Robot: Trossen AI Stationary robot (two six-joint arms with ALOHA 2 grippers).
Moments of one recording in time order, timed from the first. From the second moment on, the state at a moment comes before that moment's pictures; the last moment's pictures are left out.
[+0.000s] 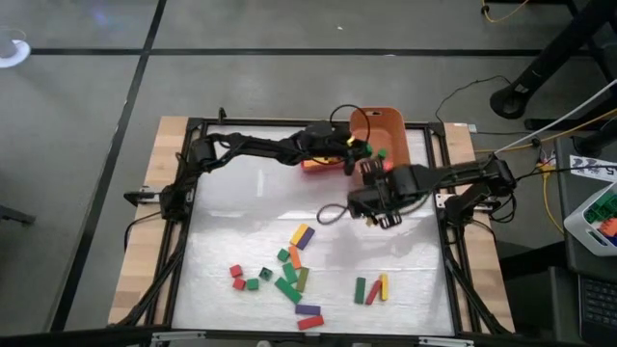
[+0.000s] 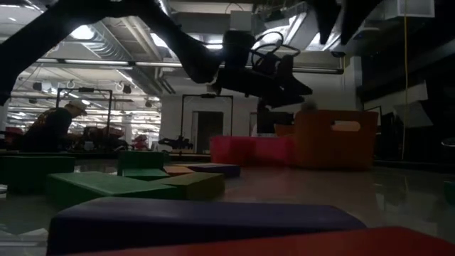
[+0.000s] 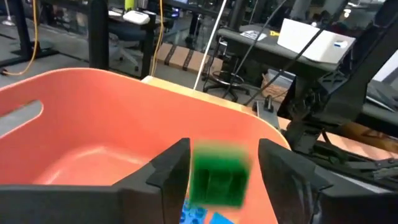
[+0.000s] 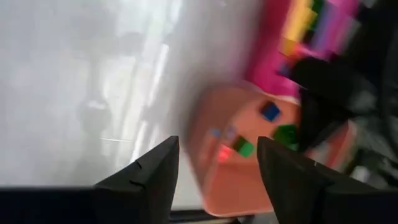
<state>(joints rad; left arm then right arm) 0.34 2.21 1.53 0.54 0.18 -0.20 0.24 1.66 1.72 -1.57 0.39 -0.16</state>
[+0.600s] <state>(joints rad) 0.42 2.09 1.53 0.39 0.44 -0.28 0.76 1.73 1.58 -1.31 0.31 0.13</state>
